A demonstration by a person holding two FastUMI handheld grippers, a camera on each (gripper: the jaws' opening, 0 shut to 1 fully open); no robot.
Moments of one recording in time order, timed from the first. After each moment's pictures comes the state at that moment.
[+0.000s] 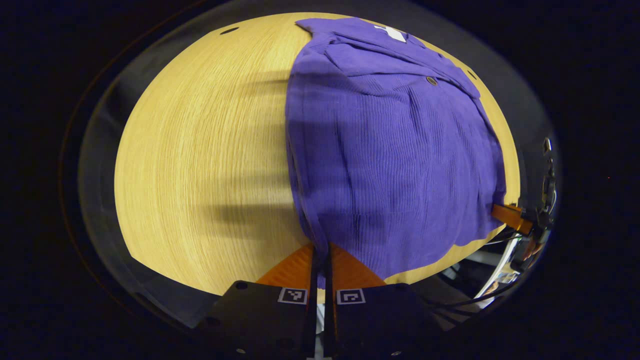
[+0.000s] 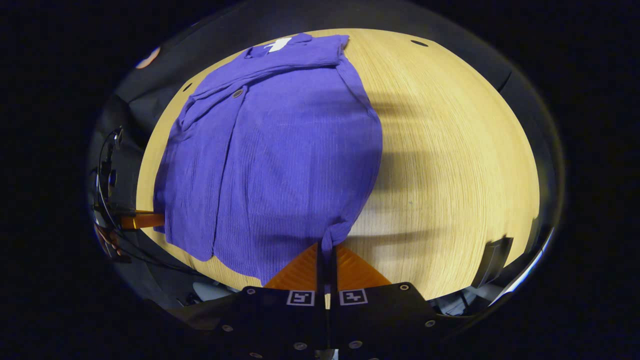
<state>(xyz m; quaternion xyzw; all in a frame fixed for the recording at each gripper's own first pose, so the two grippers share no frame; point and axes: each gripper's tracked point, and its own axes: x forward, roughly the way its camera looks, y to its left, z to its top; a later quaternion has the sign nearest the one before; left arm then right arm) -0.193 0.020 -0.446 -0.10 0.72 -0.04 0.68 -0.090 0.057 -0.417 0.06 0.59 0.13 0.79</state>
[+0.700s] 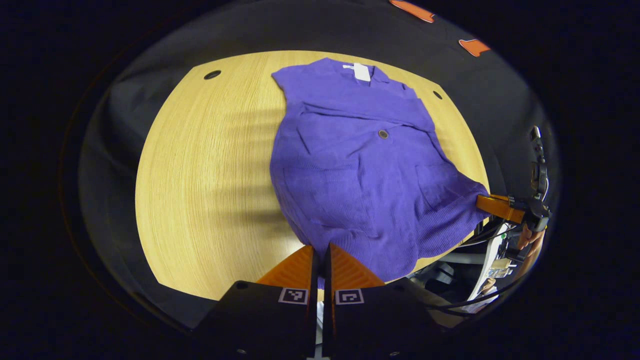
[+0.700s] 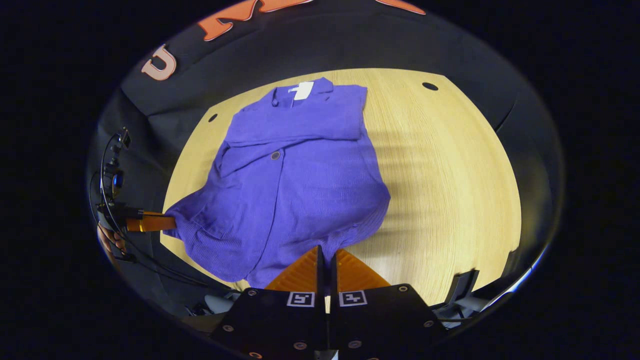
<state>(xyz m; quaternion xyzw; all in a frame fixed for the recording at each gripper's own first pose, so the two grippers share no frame) -0.107 0.013 -0.334 -0.08 0.66 -0.10 0.74 -0.031 0.067 -0.305 0.09 0.52 0.16 0.83</state>
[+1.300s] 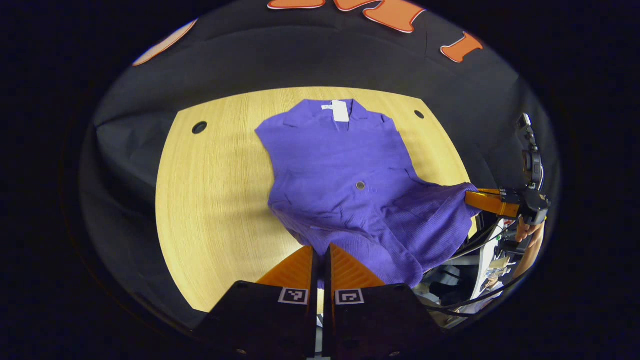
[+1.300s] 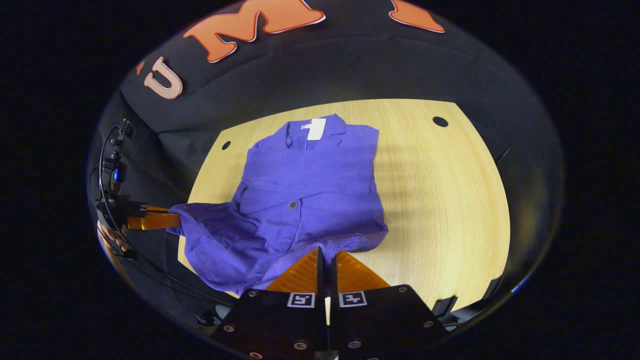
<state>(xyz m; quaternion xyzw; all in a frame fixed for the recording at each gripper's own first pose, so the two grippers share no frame) 0.001 0.006 -0.252 -0.04 0.62 -0.12 0.78 0.054 0.069 -0.219 0.11 0.48 0.19 0.85</state>
